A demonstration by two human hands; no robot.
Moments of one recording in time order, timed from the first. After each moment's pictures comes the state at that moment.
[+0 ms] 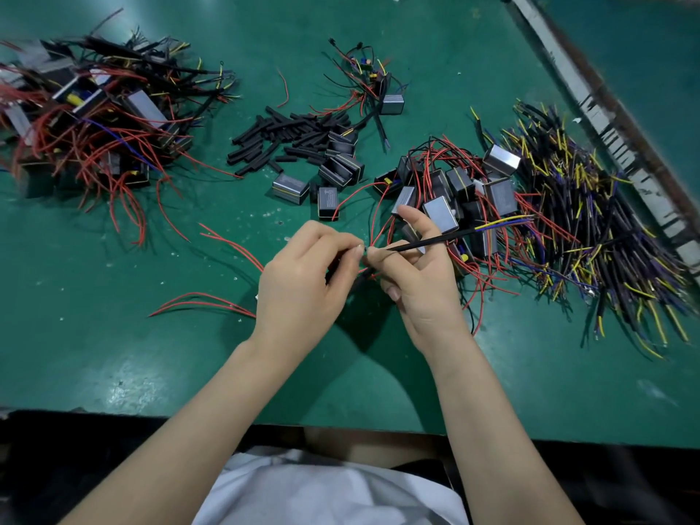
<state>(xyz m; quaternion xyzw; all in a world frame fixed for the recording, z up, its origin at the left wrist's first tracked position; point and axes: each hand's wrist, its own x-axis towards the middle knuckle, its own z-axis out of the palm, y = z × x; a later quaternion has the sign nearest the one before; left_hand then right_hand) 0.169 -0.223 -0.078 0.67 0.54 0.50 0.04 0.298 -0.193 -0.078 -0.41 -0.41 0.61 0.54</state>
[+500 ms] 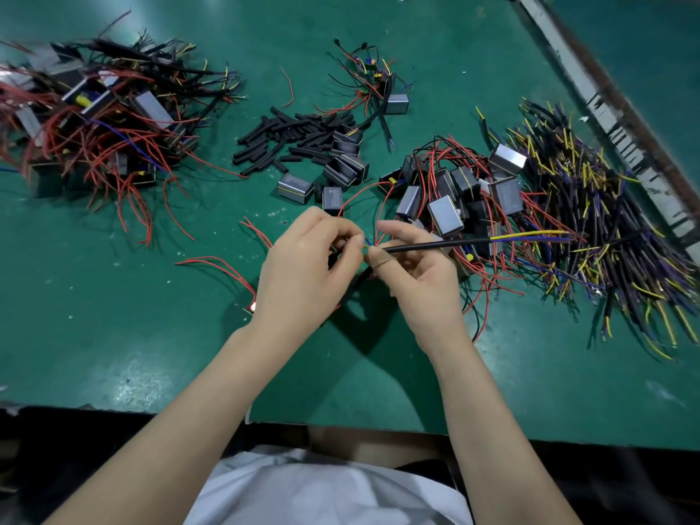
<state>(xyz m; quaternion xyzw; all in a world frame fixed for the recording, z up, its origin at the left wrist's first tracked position) 0.165 -0.217 -0.062 0.66 0.59 0.45 0.11 0.300 -0.198 -0.083 -0.44 -0.54 0.49 0.52</state>
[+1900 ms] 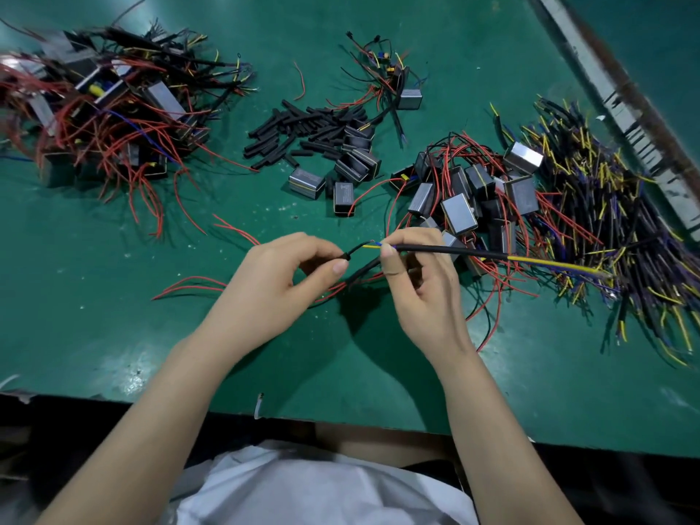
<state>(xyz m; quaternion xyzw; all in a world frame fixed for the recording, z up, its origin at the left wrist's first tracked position) 0.119 -0.235 -0.061 0.71 0.57 0.36 0.21 0.300 -0.203 -0.093 -0.45 -0.72 0.24 0.48</state>
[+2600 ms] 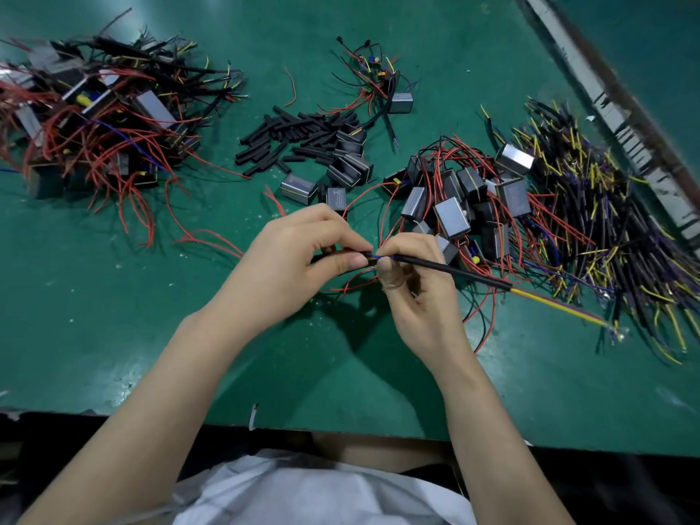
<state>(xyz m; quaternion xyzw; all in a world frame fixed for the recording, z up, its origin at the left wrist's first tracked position) 0.129 -0.210 -0.041 0.76 0.49 0.37 0.19 0.301 -0.204 -0.088 -0.40 -0.72 0.27 0.50</state>
